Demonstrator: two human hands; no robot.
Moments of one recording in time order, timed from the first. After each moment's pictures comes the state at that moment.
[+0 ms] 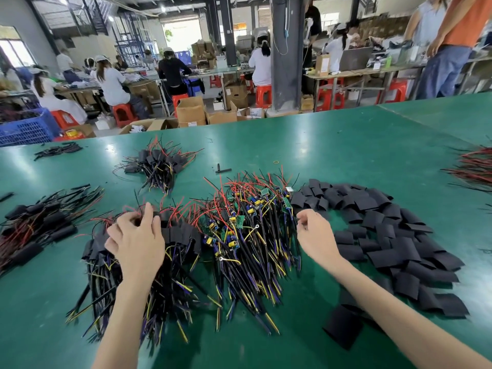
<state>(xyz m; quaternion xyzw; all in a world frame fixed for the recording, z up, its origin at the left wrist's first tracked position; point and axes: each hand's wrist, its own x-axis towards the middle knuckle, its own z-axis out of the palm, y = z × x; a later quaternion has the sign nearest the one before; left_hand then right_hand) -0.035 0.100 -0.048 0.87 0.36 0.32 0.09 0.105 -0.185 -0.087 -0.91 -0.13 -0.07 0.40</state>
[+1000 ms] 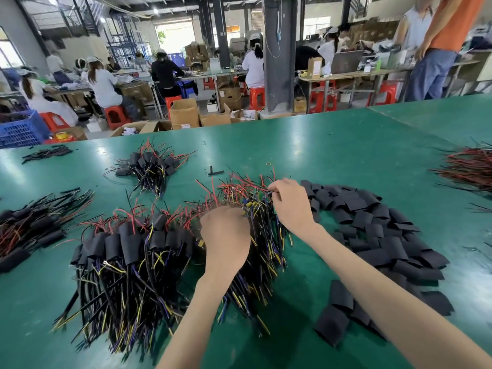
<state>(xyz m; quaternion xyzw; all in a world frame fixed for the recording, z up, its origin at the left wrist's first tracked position) 0.007 -0.045 -0.029 0.90 0.18 0.26 0.30 0.139 -0.152 -0.040 -0.88 -0.25 -0.22 0.32</state>
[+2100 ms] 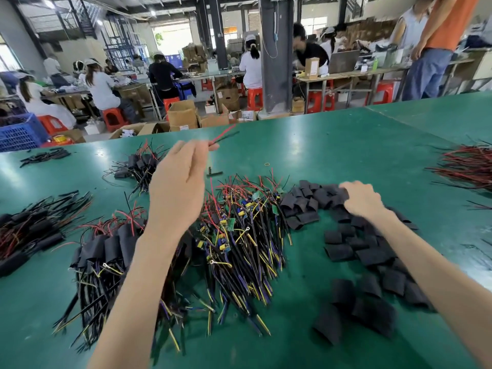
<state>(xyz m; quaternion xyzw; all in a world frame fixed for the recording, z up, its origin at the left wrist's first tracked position) -0.014 -0.004 0.084 0.87 0.02 0.41 0.27 0.202 -0.289 -0.042 -0.99 -0.06 -0.02 0.12</state>
